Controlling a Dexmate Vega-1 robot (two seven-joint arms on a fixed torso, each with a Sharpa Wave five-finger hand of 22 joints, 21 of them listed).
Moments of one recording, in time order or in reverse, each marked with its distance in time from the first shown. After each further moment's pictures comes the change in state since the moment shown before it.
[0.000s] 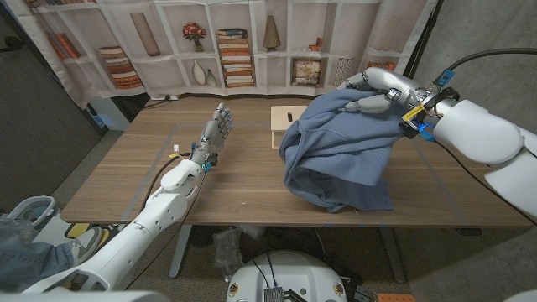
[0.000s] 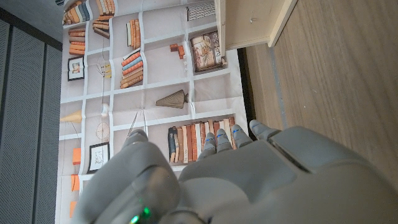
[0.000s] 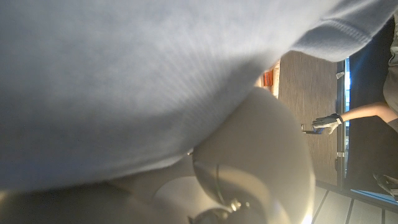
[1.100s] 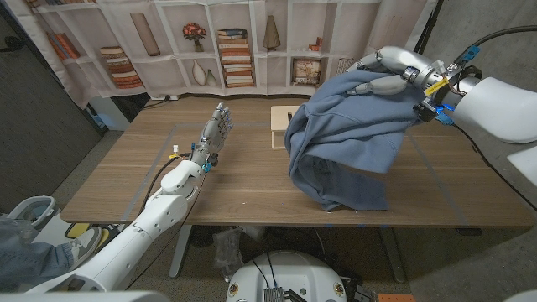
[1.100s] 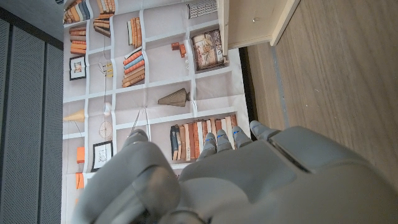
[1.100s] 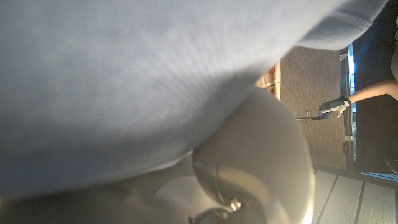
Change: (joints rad) left arm 0.033 0.010 -0.006 -0.058 0.011 0.003 0.048; left_hand 0.004 0.004 -0.007 -0.001 0.000 0.000 0.000 0.000 0.000 -0.005 0.005 0.000 0.000 -0.014 0.007 0.000 0.000 -0.011 0.000 0.000 0.000; right arm 0.048 0.003 0.102 -0.029 0.147 -0.072 0.080; right_hand 0.000 0.000 0.007 -0.001 0.002 0.013 0.002 -0.004 0.005 0.009 0.005 -0.008 0.005 0.007 0.000 0.008 0.018 0.000 0.000 0.012 -0.009
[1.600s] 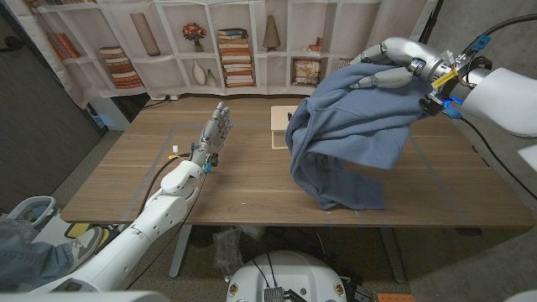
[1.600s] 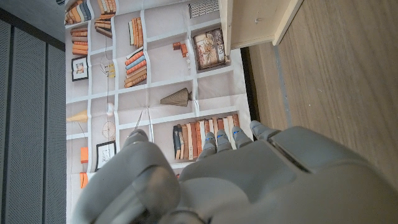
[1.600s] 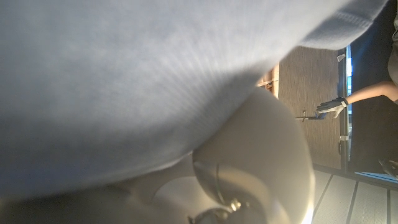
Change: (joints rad) left arm 0.022 0.009 -0.005 -0.041 0.011 0.004 0.031; left_hand 0.000 0.000 -0.003 0.003 0.000 0.006 0.006 0.000 0.000 0.000 0.000 0.000 0.000 0.000 0.000 0.000 0.000 0.000 0.000 0.000 0.000; right arm 0.005 -0.005 0.038 -0.028 0.001 -0.005 0.019; right_hand 0.006 0.006 0.000 0.000 -0.002 0.003 0.004 0.000 0.000 0.005 -0.006 -0.008 0.000 0.004 0.003 0.000 0.009 0.000 0.000 0.008 -0.005
